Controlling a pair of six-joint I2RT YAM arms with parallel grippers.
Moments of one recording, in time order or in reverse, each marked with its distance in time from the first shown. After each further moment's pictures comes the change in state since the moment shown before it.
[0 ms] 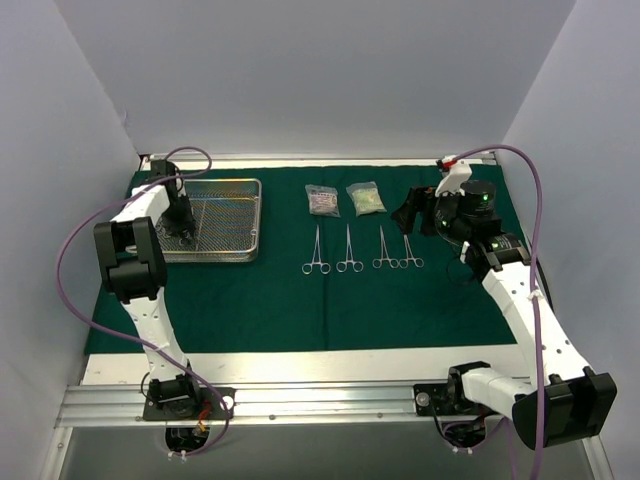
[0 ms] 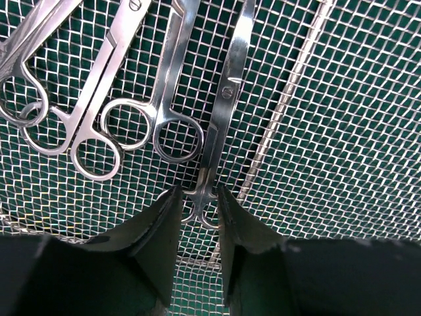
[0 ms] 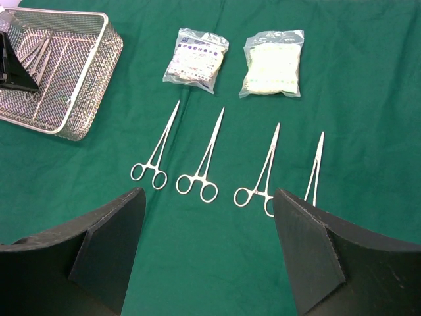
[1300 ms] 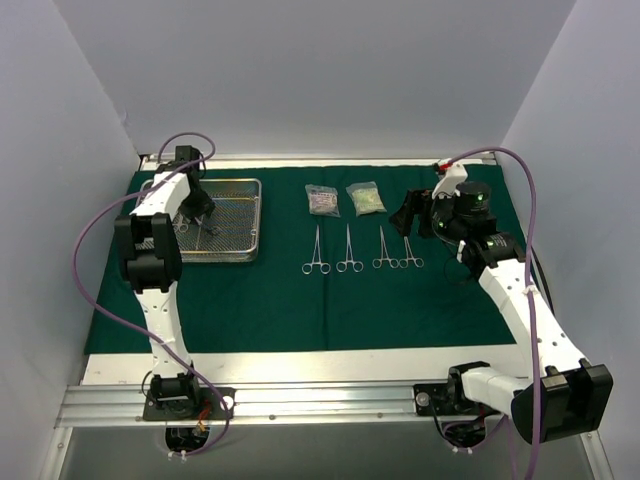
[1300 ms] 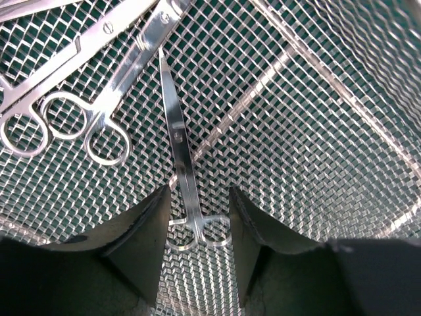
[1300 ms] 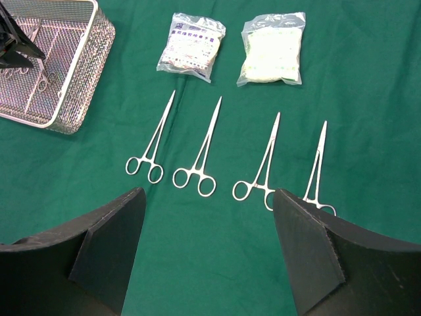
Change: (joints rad) left arm -0.119 0.095 0.215 -0.099 -0.193 -0.495; right arm 0.000 0.025 -0.026 0.010 -0.001 0.004
